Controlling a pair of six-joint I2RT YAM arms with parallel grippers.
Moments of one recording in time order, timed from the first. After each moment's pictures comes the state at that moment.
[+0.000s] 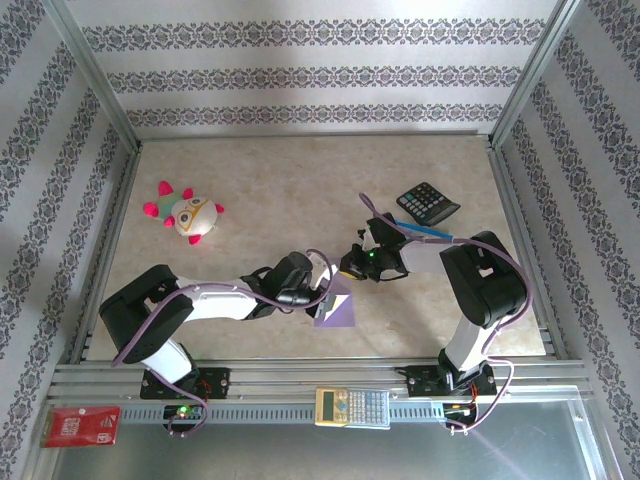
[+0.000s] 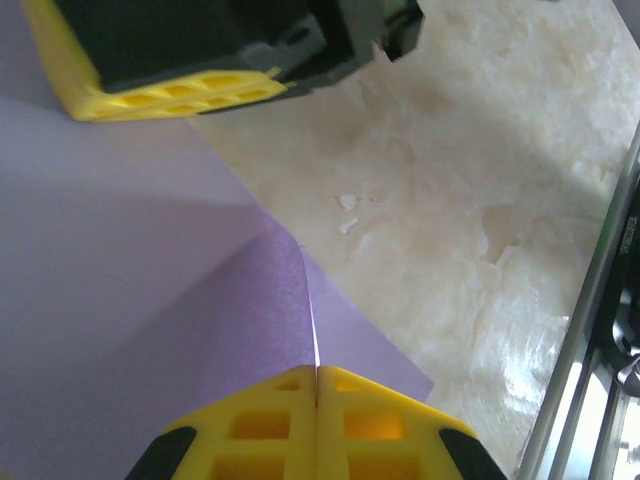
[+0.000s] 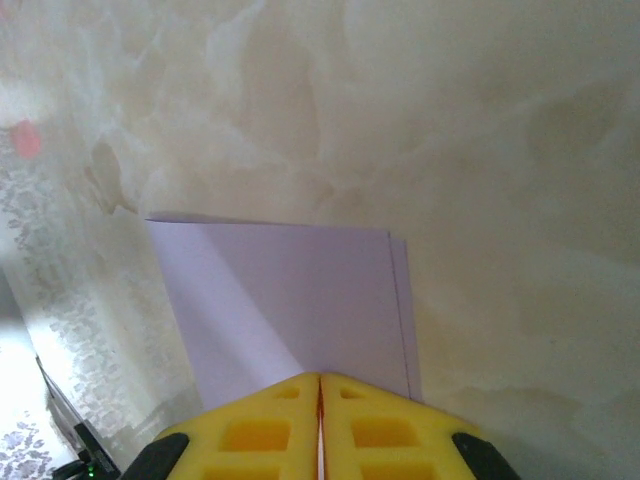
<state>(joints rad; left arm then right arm) -0.86 1.59 0.64 0.22 0.34 -0.45 0.43 1.75 0.76 -0.06 -0.59 0.81</state>
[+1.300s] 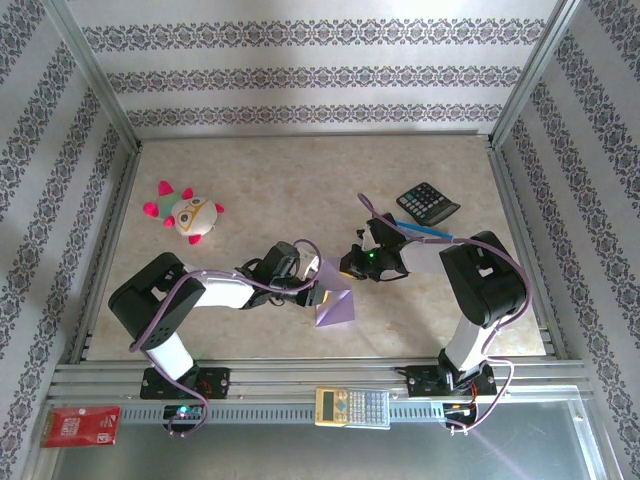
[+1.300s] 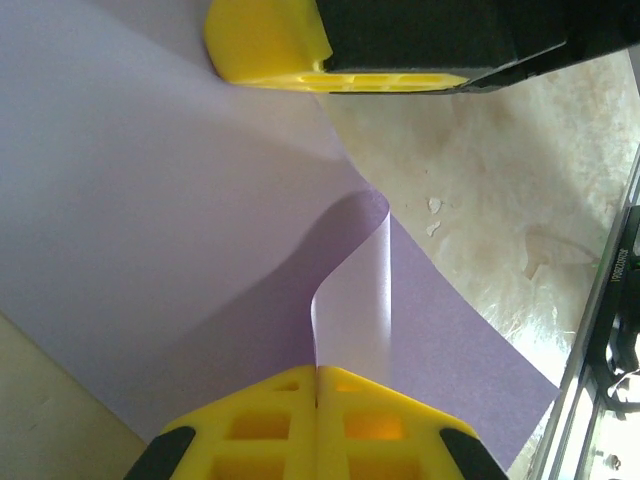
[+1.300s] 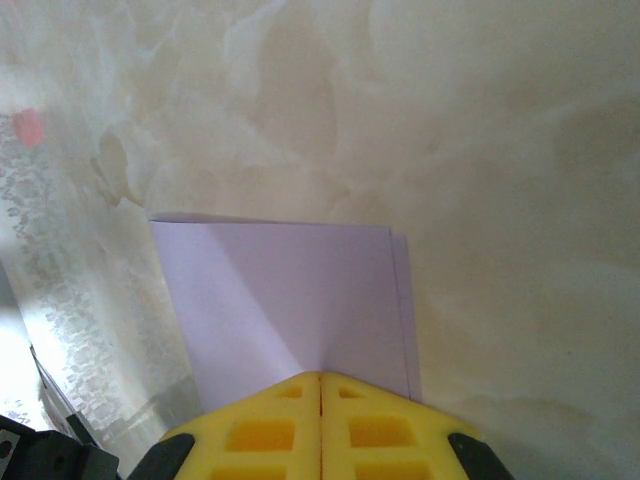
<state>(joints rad) -0.72 1.67 0.63 0.25 0.50 -0.51 0.43 1.75 0.76 -0.04 -0.59 0.78</state>
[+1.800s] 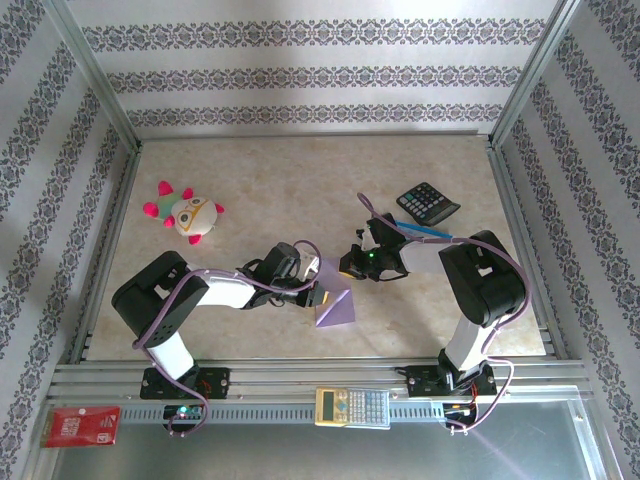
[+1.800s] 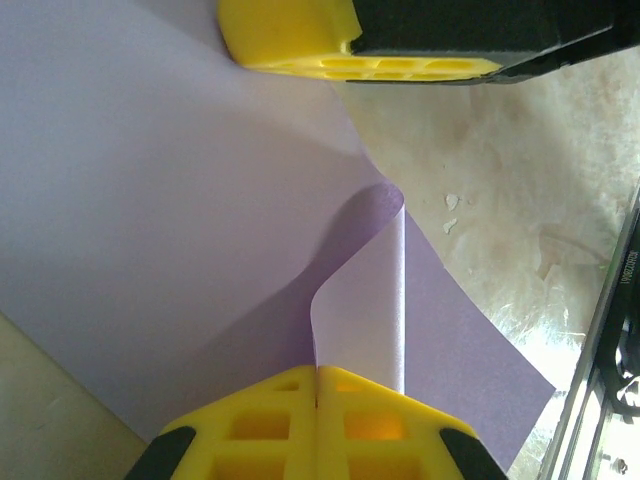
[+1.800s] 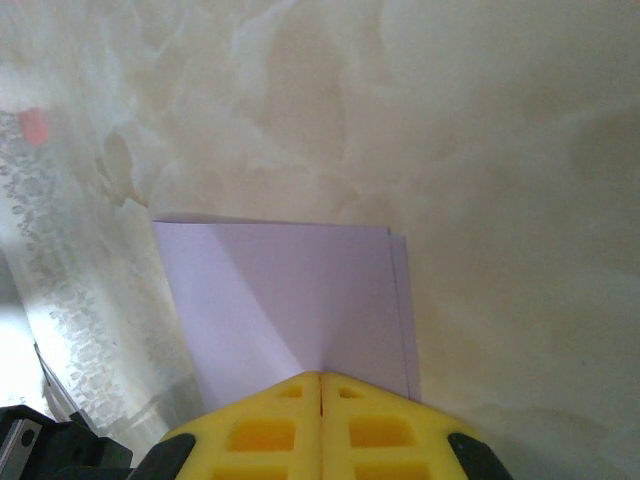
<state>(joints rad) -0.72 1.70 0.63 0.26 0.50 -0.53 0.43 1.76 0.76 -0.03 -0.60 0.78</state>
